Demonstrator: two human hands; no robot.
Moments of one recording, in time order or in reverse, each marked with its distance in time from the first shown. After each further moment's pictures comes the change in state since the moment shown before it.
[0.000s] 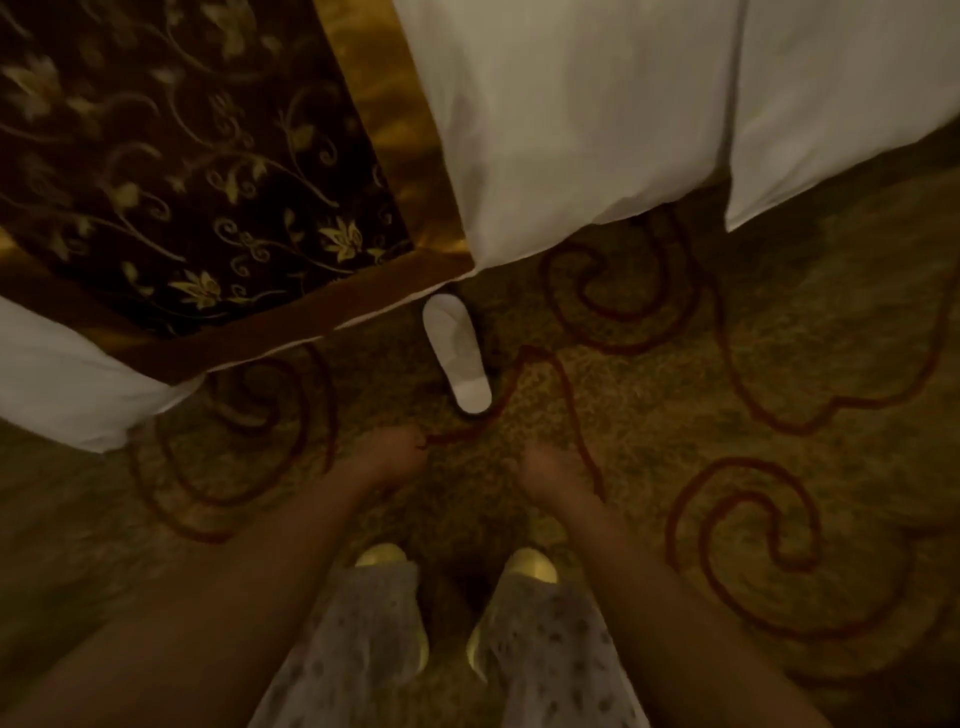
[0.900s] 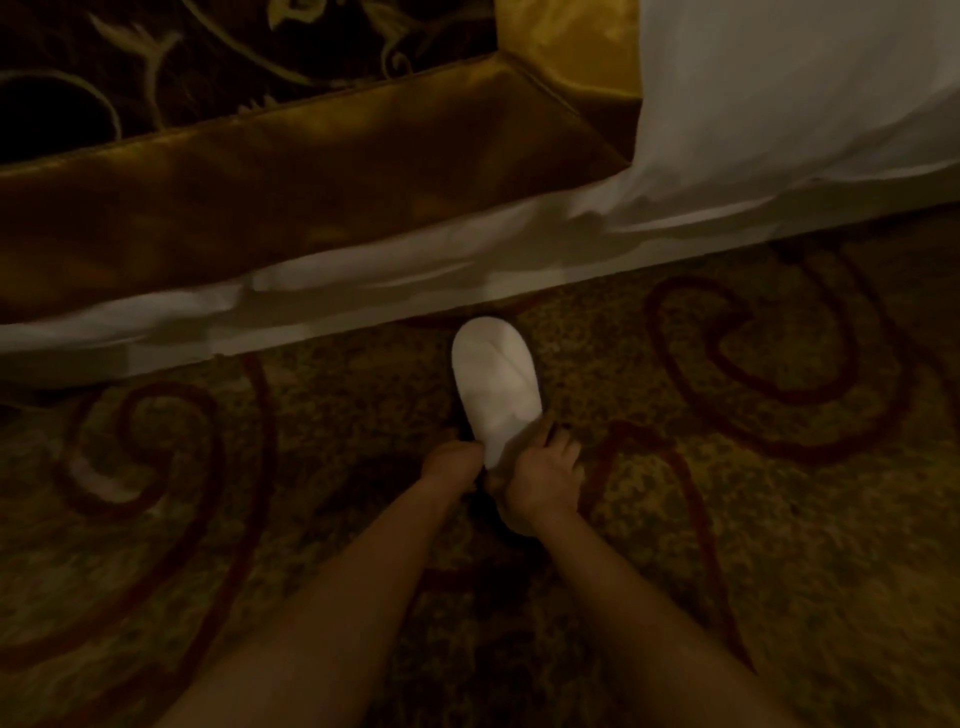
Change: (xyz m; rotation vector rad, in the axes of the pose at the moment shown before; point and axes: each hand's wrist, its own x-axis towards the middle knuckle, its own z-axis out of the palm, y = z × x) left_hand 0.359 -0.036 0.077 -1.235 0.248 -0.166; right_hand 0.345 -0.032 0.118 -0.071 0.432 -0.022
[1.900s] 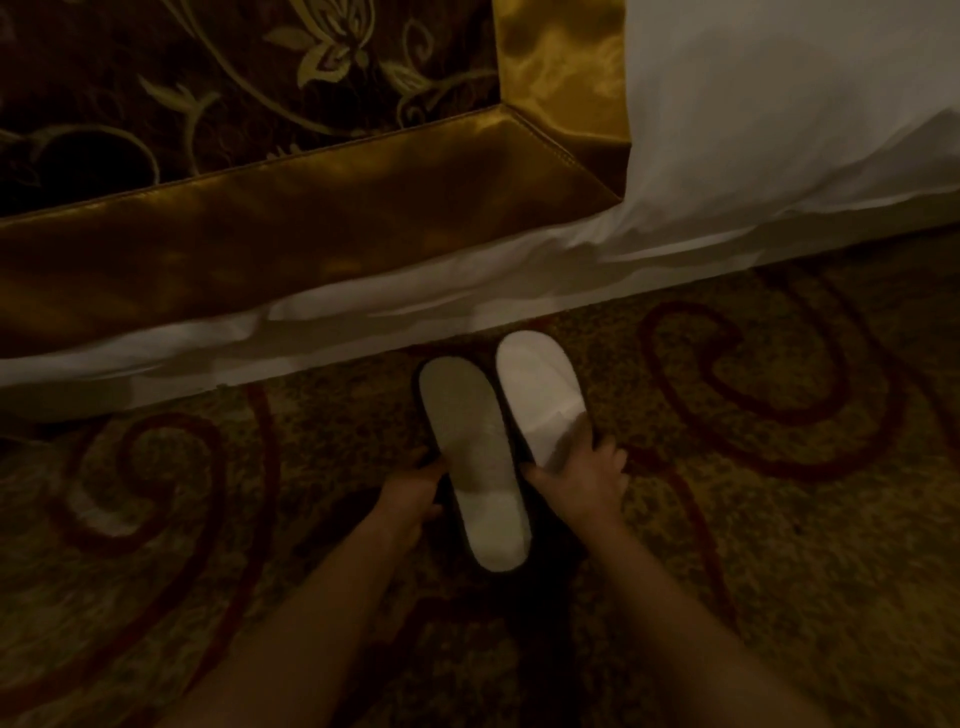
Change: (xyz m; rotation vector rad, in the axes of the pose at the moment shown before) left_hand -0.008 -0.011 -0.041 -0.319 0.054 0.128; right_hand 0.014 0.026 -0.030 0.157 0.168 0.064
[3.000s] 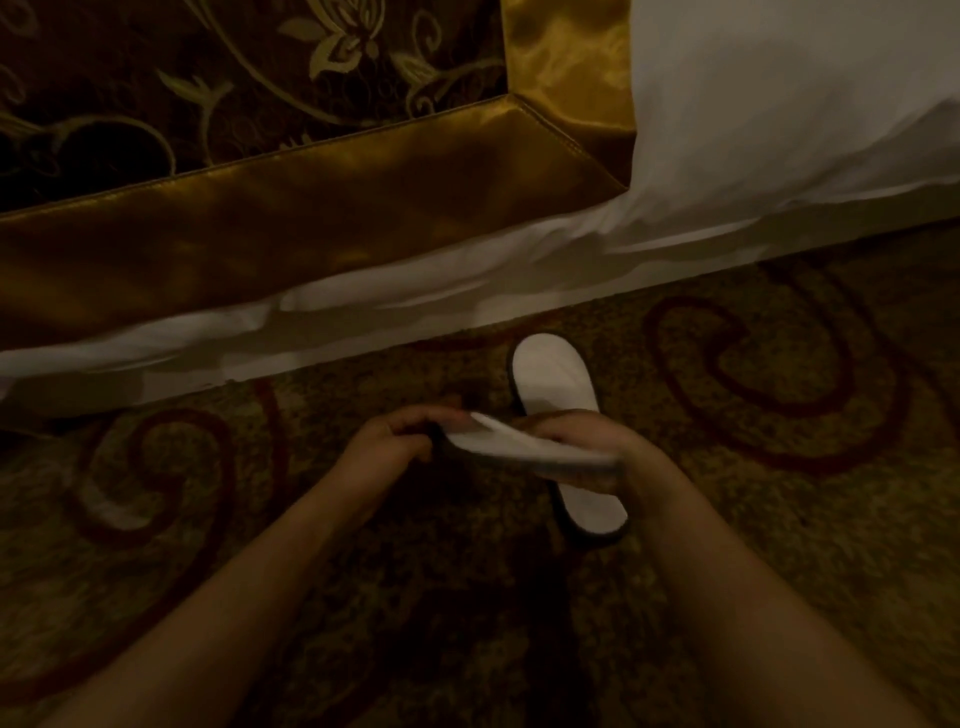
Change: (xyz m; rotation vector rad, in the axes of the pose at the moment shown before) left_hand -0.038 0.051 -0.041 0.180 -0.313 0.231; right_hand 0.009 -0.029 -0.059 0.826 -0.835 0.130
